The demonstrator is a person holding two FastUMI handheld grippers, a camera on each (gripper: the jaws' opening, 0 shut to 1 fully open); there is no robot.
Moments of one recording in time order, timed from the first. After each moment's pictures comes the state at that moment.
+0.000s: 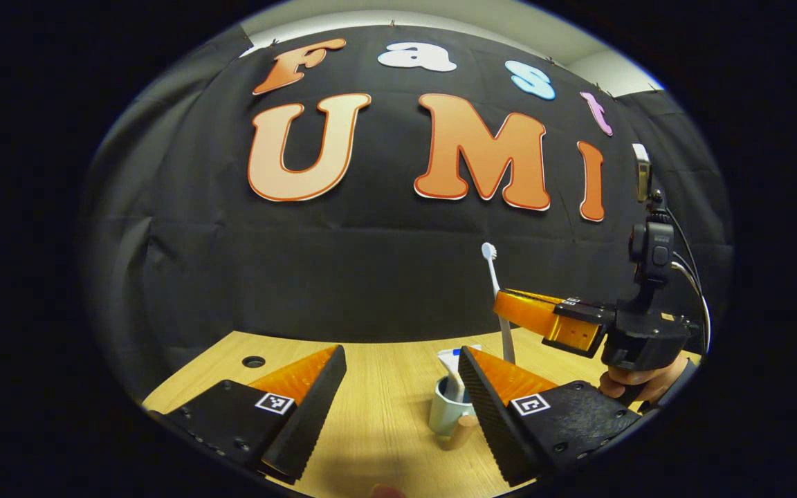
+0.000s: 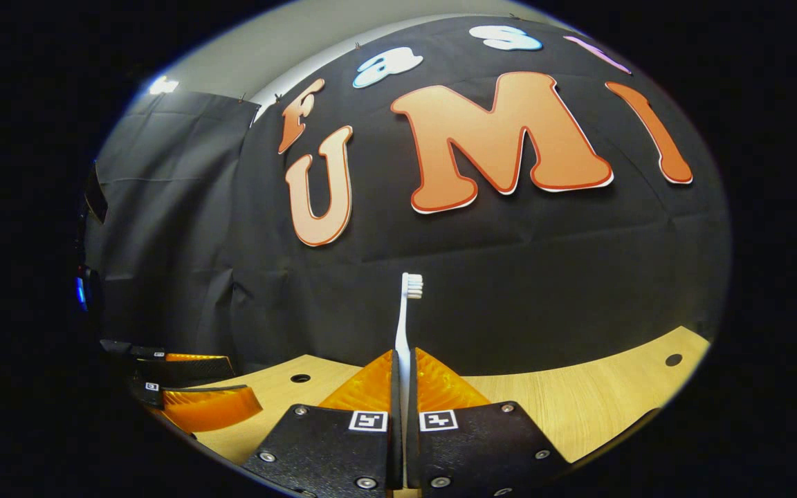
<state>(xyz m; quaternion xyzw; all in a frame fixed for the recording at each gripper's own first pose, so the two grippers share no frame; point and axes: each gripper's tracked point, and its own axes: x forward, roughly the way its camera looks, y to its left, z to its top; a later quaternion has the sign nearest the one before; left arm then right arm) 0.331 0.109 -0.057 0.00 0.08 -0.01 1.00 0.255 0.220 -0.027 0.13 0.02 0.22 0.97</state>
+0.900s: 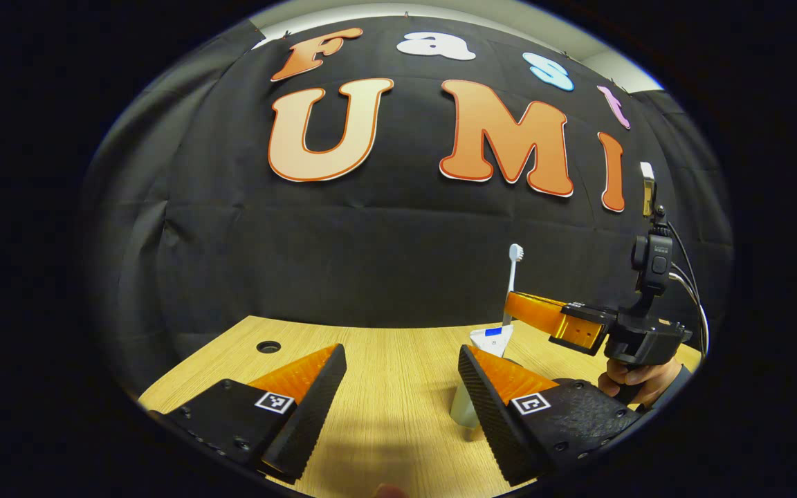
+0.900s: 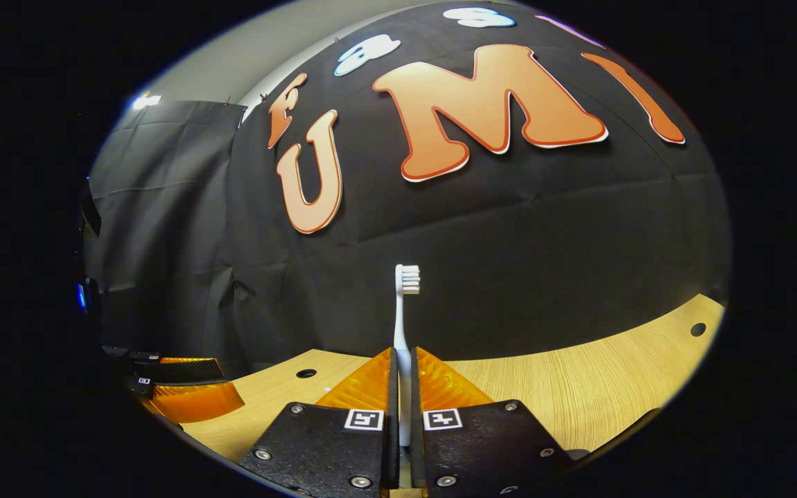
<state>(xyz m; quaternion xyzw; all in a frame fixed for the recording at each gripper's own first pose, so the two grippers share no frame) 0.331 0.126 -0.090 -0.01 0.11 0.02 0.99 0.272 0.229 -0.068 0.16 0.06 0.23 0.96</state>
